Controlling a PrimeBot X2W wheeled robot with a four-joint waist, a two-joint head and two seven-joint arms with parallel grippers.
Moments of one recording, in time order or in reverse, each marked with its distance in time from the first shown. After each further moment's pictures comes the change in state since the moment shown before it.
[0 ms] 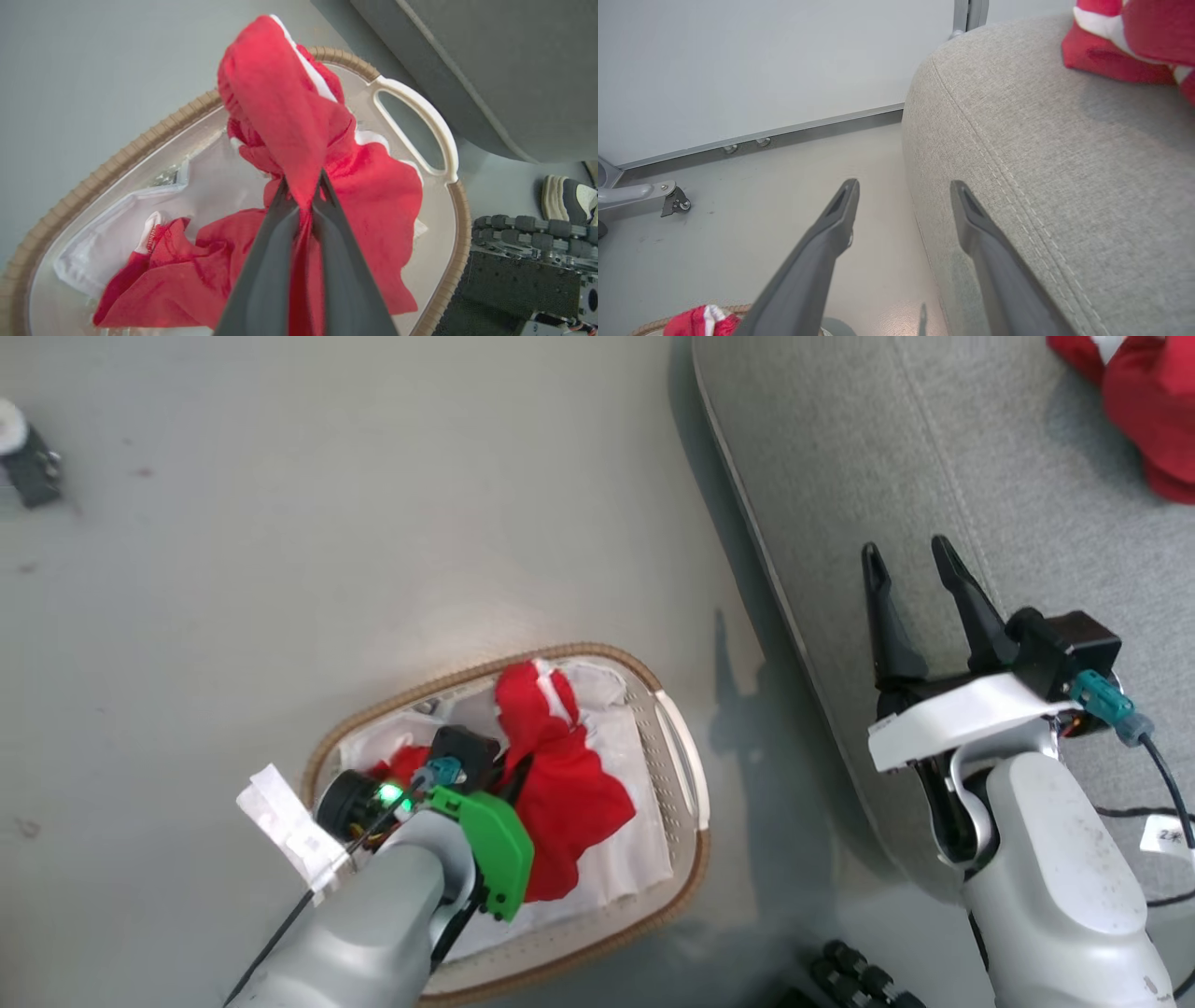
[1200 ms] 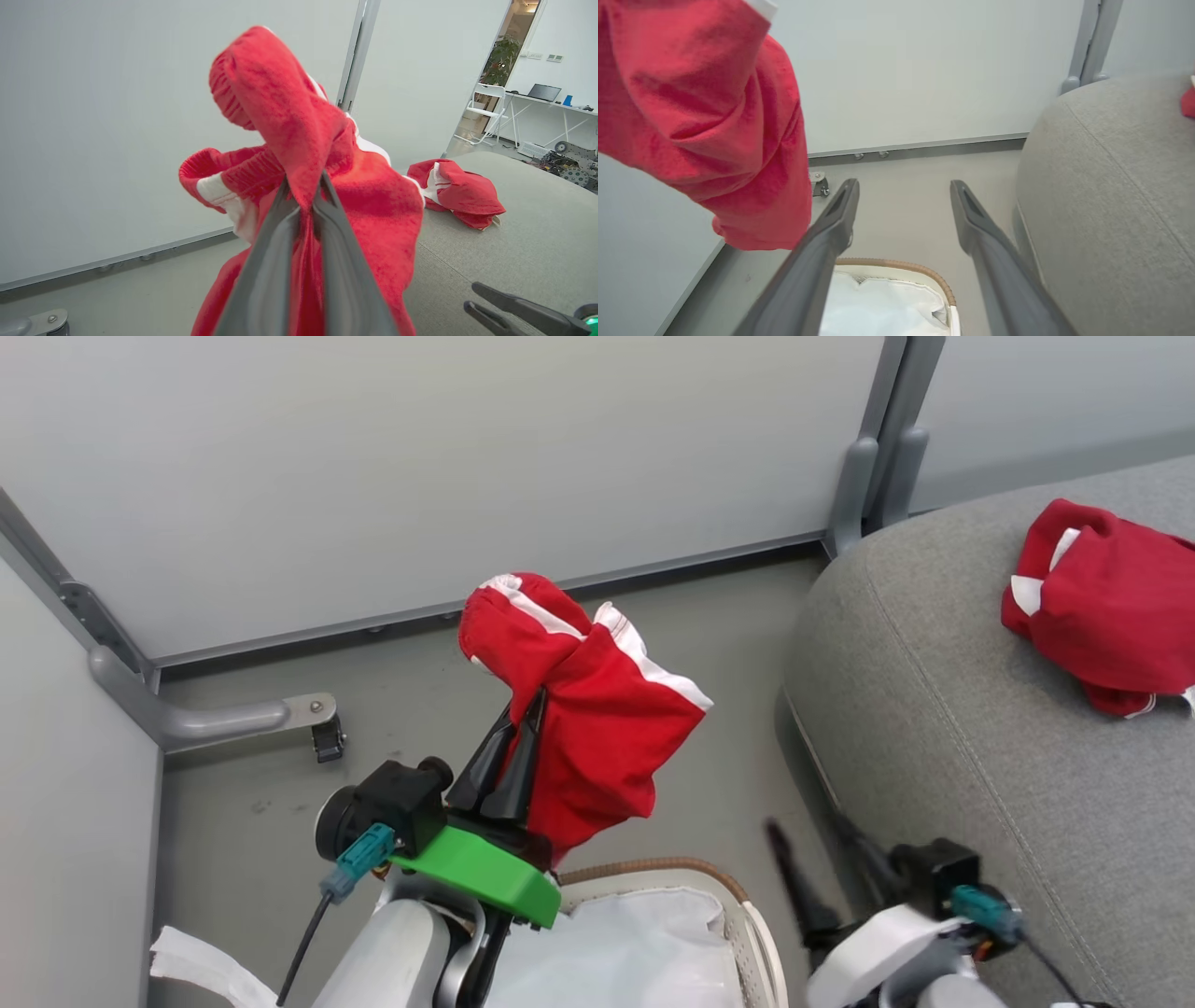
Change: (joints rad) left arm 0.454 -0.031 0.690 -0.811 0.413 0.002 -0.002; right arm 0.320 -0.020 0.207 0.065 0.043 0.000 0.000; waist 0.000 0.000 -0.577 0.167
